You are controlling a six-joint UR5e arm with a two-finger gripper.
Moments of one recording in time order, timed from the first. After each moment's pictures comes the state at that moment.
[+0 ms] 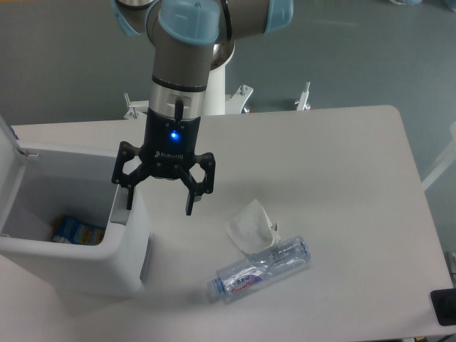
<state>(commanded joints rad) 2.37 -1.71 -1.60 -0.80 1.19 0.14</state>
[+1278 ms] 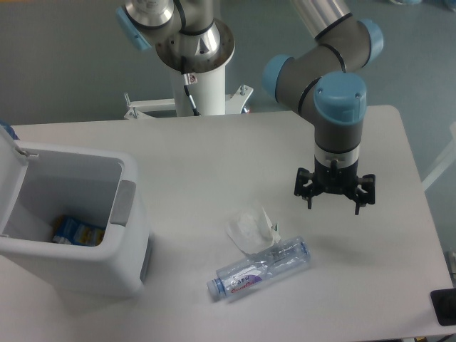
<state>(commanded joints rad) 2.66 -1.93 -1.66 -0.88 1.59 1.03</state>
